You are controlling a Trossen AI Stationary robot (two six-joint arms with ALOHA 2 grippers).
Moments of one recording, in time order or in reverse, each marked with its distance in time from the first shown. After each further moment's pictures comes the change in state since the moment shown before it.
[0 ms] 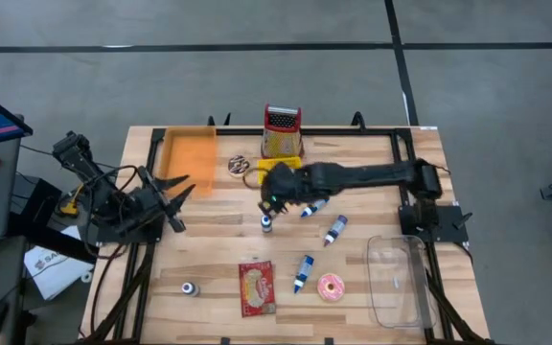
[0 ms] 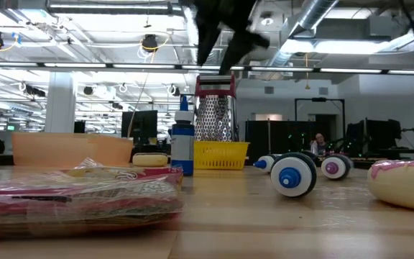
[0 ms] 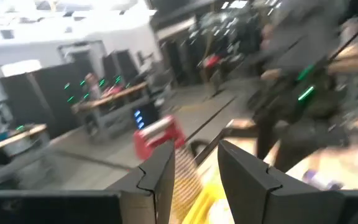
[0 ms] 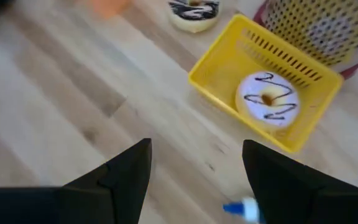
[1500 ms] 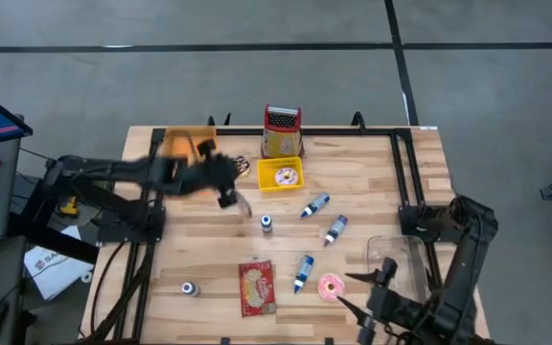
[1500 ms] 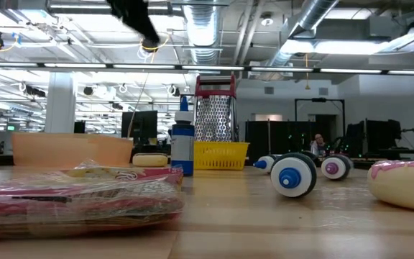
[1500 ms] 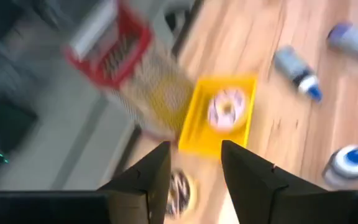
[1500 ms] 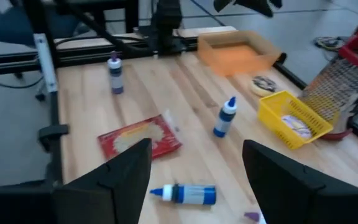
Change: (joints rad) left arm 0.804 0.564 0.703 -1.440 0.841 -0.746; right arm 0.976 -0.106 0.000 -0.380 0.730 0.514
